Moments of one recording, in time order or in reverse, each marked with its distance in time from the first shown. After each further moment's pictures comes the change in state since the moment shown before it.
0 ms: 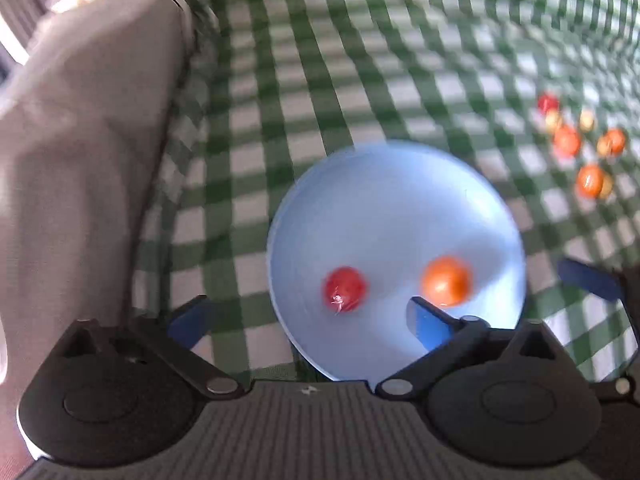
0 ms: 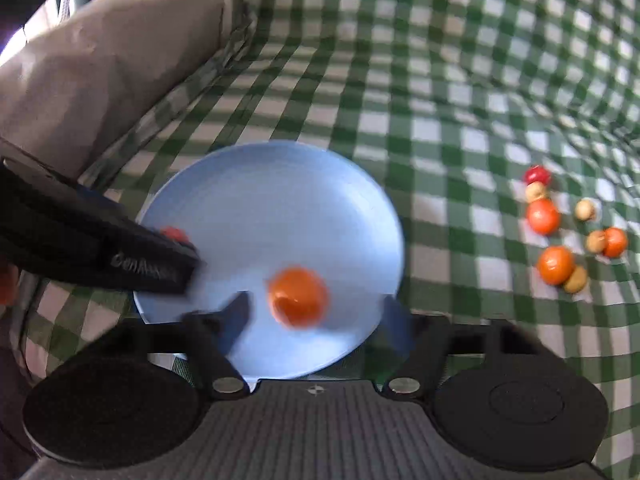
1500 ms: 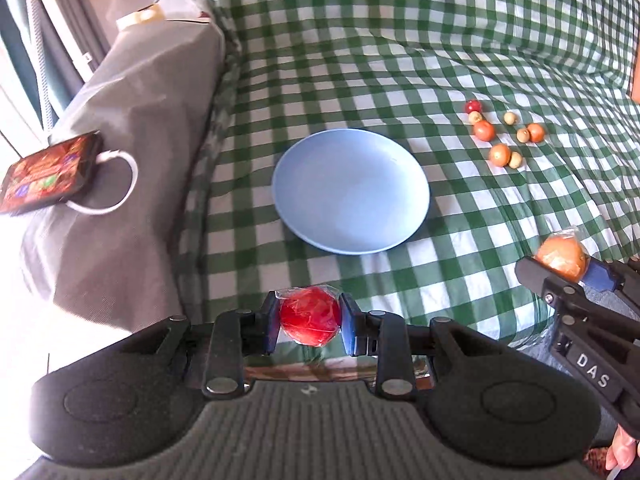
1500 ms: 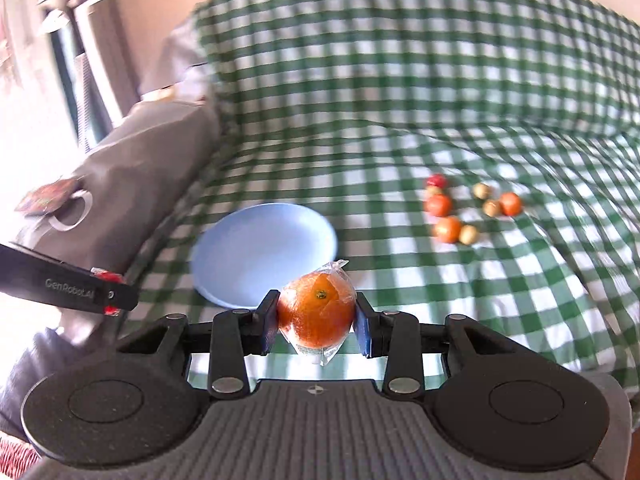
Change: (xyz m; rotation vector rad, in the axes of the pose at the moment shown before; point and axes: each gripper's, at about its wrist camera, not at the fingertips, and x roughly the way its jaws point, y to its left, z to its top) left arm -0.152 -0.009 -0.097 -0.030 -0.038 -0.025; right arm -0.177 -0.032 -0.083 0.186 -0.233 0.034
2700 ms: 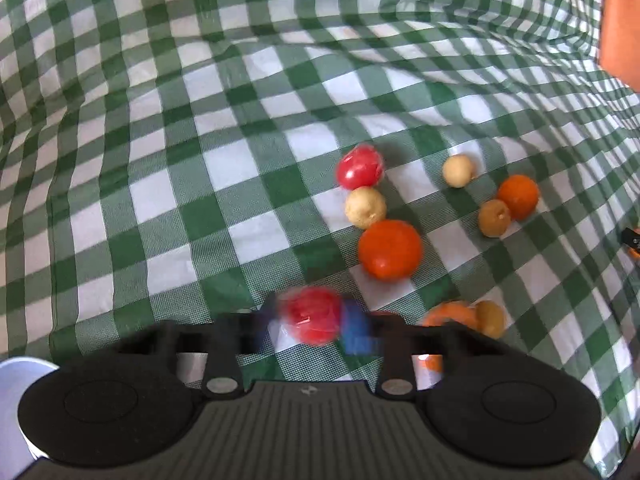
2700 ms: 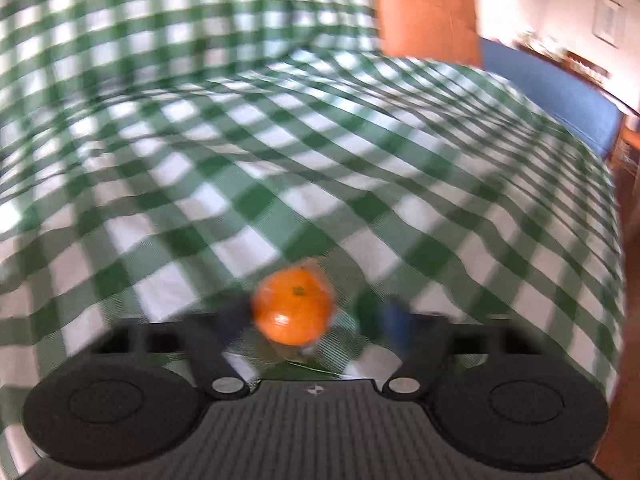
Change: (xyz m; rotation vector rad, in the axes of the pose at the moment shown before) left arm 0.275 -0.226 0.196 0.197 0.006 -0.229; right arm 0.167 -0.430 -0.008 0.426 -0.028 -0.769
